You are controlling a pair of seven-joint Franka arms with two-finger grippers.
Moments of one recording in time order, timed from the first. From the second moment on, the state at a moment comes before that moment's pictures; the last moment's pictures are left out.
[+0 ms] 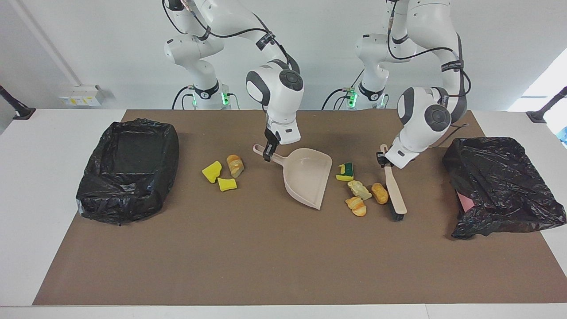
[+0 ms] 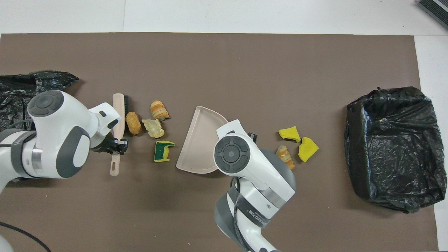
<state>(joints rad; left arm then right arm) -0.25 0.12 0.03 -2.14 -0.08 2.03 -0.13 0.51 0.22 0.13 -1.94 -0.23 2.04 -0.44</state>
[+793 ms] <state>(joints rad) -0.59 0.06 0.03 -2.19 -0.20 2.00 -0.22 0.51 0.22 0.13 -1.94 -0.23 2.04 -0.44</state>
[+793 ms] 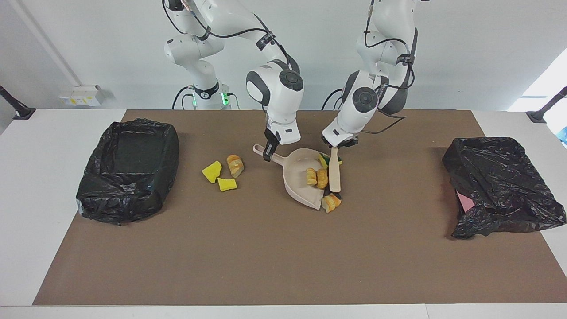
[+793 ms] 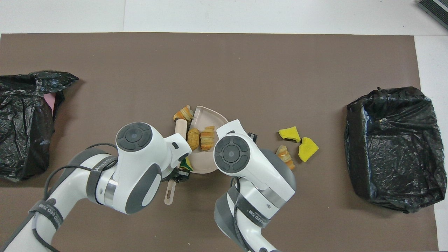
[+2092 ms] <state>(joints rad) -0.43 0.11 0.06 -2.06 -0.11 2.02 0.02 0.52 0.23 0.13 -1.94 -0.23 2.04 -0.36</state>
